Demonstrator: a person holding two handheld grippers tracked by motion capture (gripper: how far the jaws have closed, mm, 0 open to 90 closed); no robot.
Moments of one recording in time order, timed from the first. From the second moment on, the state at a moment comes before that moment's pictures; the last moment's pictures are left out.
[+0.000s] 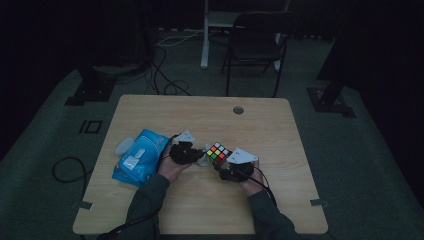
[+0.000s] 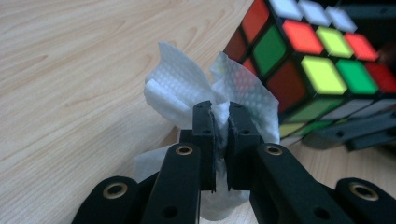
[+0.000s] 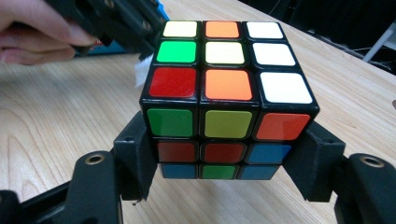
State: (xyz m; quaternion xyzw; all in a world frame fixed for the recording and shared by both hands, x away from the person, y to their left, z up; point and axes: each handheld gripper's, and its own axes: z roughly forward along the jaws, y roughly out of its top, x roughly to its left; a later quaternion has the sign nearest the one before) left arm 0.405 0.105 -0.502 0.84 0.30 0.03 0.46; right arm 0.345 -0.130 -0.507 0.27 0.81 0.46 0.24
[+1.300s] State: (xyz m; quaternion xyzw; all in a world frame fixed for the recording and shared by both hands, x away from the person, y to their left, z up) left arm 0.409 0.104 -0.475 0.81 0.29 0.05 0.51; right arm 0.340 -0.120 -0.513 0.25 0.82 0.46 0.22
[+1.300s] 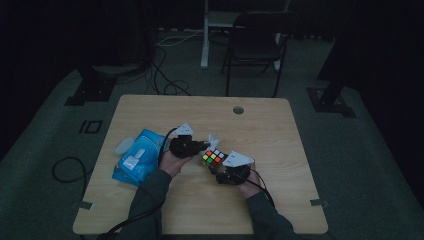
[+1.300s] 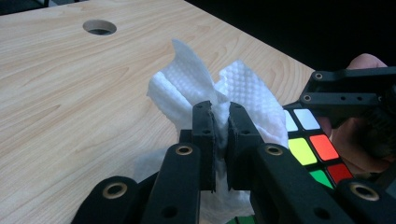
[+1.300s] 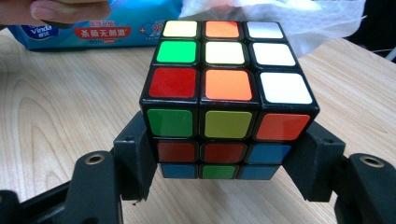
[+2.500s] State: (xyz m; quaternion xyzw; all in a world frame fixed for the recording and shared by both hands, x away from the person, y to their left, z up) left arm 0.368 0.112 -0.475 0.81 0.28 0.09 0.51; right arm 0.346 -0.134 -0.509 0.29 0.80 0.46 0.24
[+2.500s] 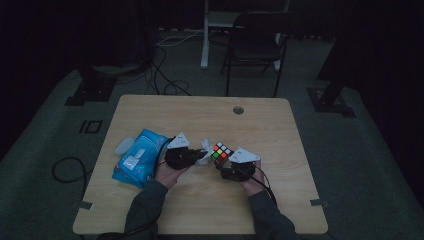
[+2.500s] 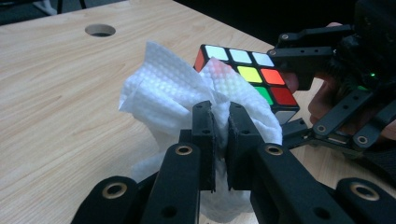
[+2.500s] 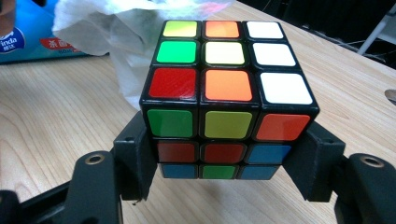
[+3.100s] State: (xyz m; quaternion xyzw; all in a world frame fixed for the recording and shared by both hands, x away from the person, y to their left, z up) left arm 0.354 0.099 -0.482 0.81 0.28 0.14 0.50; right arm 0.347 -0.133 -0.510 0.30 0.80 0.46 0.23
